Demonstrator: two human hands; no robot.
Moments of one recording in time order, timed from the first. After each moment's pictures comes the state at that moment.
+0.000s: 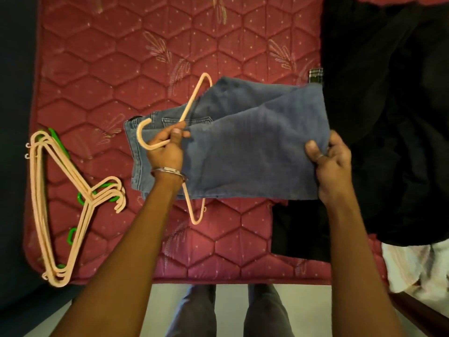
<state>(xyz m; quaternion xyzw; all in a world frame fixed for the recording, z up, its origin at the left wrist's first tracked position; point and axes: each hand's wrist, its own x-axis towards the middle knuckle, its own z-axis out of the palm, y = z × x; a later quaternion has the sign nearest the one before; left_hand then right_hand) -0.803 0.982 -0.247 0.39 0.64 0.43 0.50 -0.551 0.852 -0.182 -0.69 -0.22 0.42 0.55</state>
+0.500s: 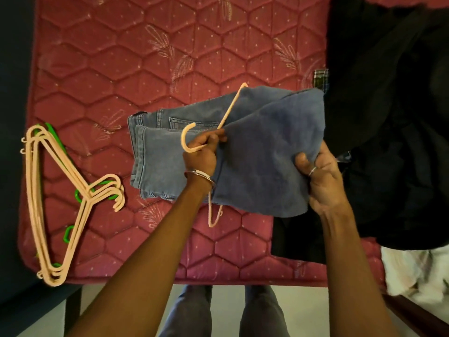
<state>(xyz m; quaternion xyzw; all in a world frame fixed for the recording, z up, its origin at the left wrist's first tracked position) -0.757 0.957 -0.256 0.41 0.60 0.38 0.57 -0.574 0.850 -0.179 -0.58 -0.20 0.55 0.57</state>
